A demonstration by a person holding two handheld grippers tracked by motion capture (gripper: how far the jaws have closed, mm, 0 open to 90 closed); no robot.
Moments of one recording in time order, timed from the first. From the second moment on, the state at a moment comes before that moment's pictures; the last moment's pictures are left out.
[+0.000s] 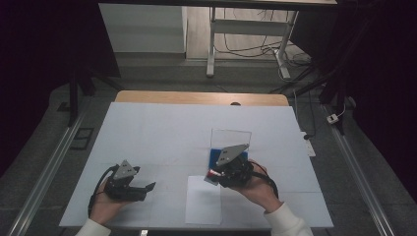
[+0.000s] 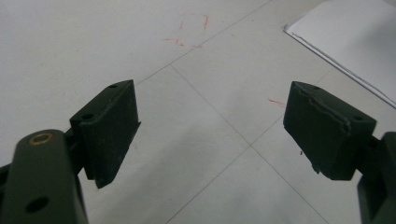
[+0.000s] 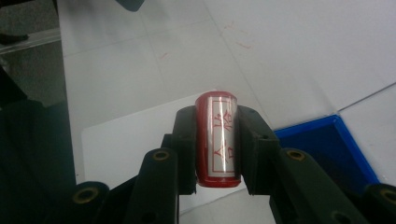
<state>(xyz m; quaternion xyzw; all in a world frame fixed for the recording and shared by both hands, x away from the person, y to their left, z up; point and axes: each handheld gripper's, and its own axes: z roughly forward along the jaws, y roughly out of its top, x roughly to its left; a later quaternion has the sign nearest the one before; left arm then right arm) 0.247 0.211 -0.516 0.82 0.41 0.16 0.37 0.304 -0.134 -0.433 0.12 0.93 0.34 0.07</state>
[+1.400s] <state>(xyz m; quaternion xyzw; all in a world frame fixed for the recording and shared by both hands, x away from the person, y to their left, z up) 0.247 0.210 -0.517 0.82 0.41 0.16 0.36 0.287 -0.095 -0.482 0.08 0.96 0.27 0.07</state>
